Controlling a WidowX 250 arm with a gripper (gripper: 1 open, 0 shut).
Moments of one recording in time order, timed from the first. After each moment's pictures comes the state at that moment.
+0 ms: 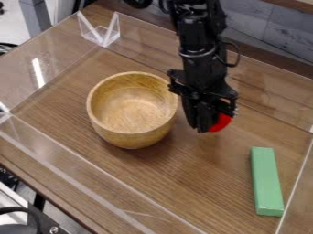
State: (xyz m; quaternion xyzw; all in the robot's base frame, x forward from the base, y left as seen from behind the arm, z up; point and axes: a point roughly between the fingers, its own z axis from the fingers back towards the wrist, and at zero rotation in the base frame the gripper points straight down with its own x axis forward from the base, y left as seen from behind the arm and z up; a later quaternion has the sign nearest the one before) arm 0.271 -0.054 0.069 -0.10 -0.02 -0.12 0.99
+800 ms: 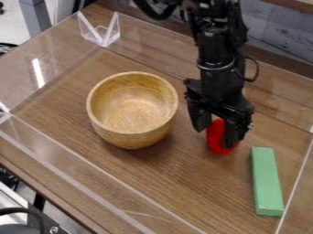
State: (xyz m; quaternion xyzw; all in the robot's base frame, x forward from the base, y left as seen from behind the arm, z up) arm 0.273 -0.068 0.054 -0.09 -0.01 -0.14 0.99
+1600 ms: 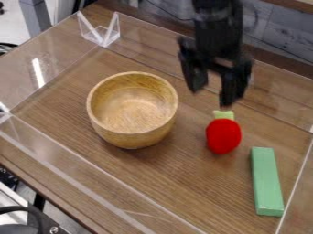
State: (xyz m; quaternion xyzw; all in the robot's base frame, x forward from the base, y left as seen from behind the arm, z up) arm 0.282 -0.047 0.136 -0.08 -0.08 -0.11 0.99
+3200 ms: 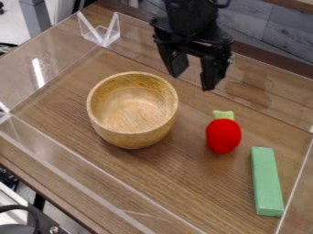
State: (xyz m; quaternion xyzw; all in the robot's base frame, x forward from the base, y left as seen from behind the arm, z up) arm 0.273 -0.029 0.132 -0.07 -0.10 -0.07 0.99
